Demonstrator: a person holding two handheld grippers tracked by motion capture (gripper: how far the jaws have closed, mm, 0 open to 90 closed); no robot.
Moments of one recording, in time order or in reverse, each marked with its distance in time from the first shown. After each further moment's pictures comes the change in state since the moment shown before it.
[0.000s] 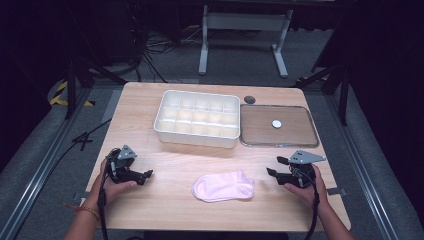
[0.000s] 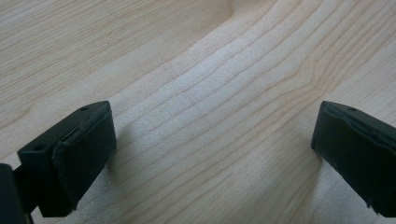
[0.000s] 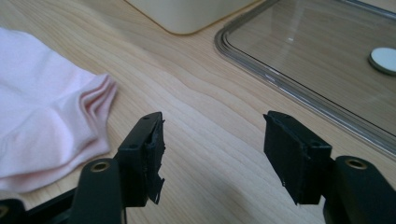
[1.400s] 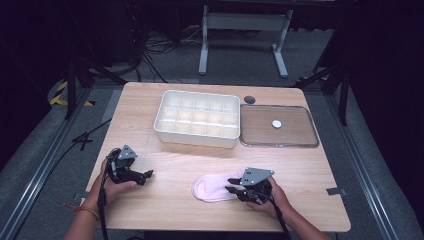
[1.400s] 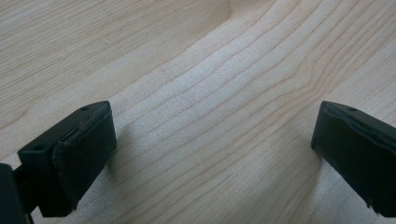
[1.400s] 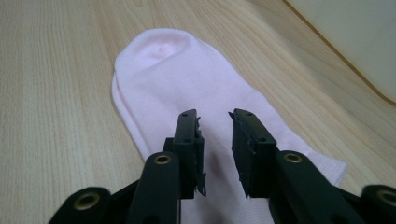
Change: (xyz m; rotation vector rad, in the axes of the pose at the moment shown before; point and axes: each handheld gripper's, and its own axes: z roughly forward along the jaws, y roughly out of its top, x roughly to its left) left arm -0.002 0.000 0.001 0.001 -0.008 -0.017; right arm 0.111 0.029 0.054 0.027 0.280 -0.277
